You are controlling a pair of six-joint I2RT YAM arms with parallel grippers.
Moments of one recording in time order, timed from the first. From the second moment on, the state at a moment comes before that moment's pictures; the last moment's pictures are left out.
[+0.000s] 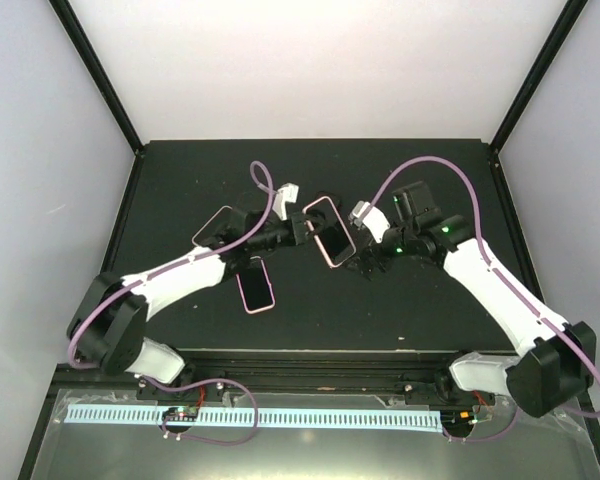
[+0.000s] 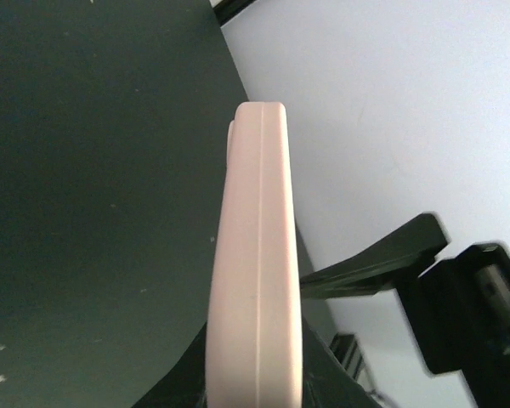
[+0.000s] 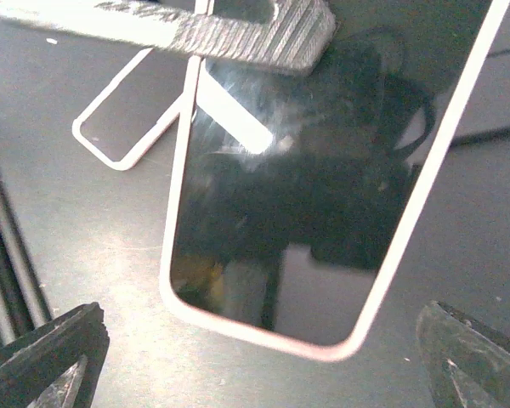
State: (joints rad) left arm -0.64 1.49 0.88 0.32 0.44 -0.89; right arm 0.47 1.27 1.10 -0.77 -0.45 -0.37
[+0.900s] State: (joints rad) left arm -0.59 1.09 0.77 0.12 1.06 -0.32; right arm 0.54 1.14 1.04 -1.04 -0.93 -0.82
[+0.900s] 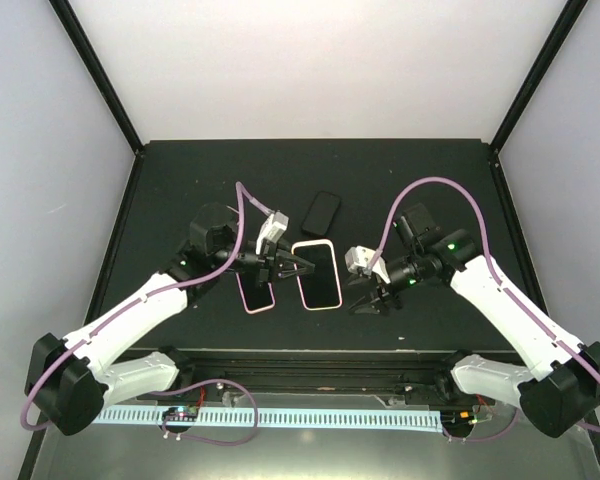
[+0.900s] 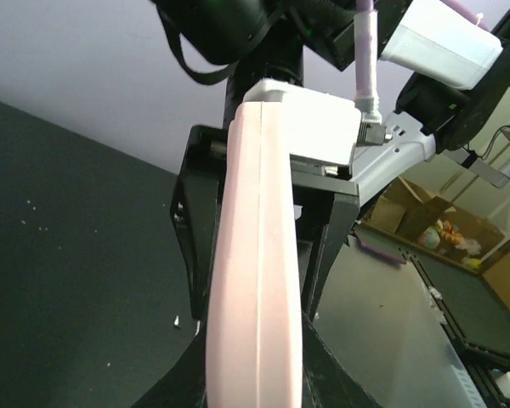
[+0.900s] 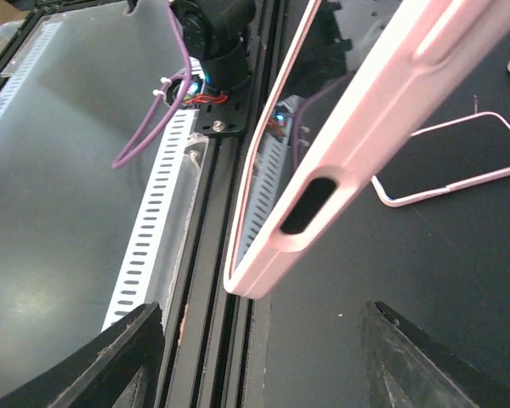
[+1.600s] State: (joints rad) left arm -0.59 1.12 0.84 0.12 1.12 -0.38; right arm 0.60 1.15 1.07 -1.06 -1.00 -0.86
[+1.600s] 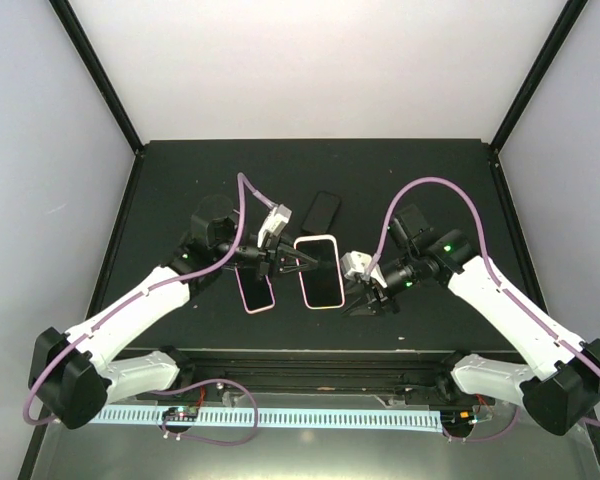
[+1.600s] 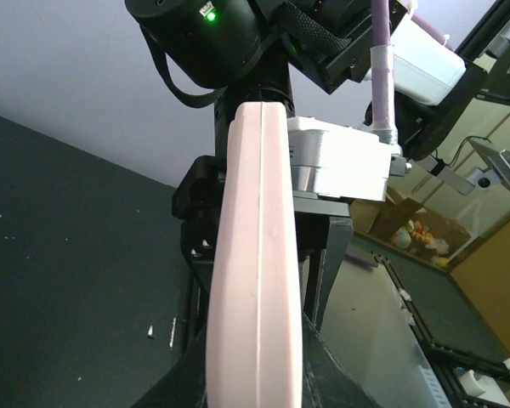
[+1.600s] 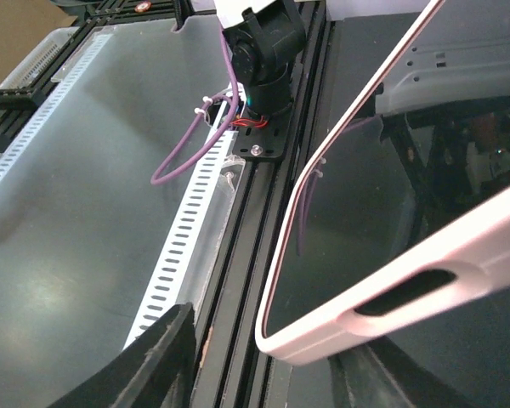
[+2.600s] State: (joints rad) left arm -0.58 1.26 0.92 0.11 1.28 -0.53; right arm 0.63 1.22 1.12 -1.13 -0.98 -1.00
